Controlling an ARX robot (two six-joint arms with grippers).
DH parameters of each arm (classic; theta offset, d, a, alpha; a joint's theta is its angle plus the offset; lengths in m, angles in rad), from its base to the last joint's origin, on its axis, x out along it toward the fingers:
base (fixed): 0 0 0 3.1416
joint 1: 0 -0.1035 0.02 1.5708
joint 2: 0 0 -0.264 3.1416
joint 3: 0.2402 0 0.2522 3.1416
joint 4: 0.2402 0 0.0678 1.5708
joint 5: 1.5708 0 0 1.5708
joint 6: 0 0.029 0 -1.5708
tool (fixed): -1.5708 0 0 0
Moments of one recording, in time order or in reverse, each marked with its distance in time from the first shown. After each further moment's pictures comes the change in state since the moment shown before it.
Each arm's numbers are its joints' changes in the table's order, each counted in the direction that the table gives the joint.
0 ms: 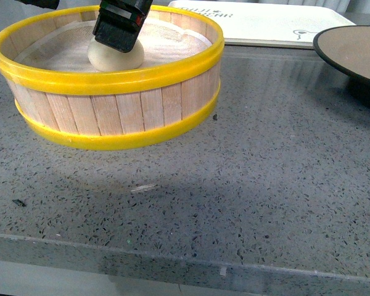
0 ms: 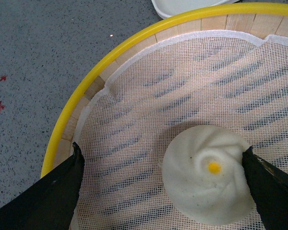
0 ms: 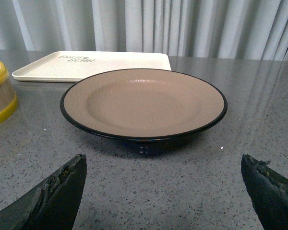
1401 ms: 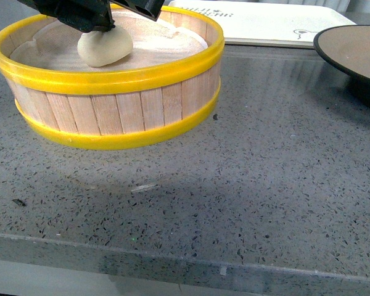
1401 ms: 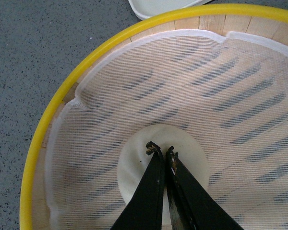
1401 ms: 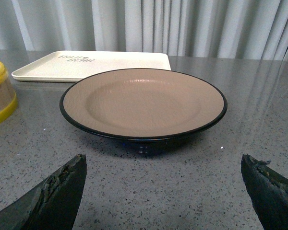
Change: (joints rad) left arm -0.005 0.003 0.042 0.054 -0.069 0.019; right arm 0.000 0.000 0.000 0.000 0.000 0.000
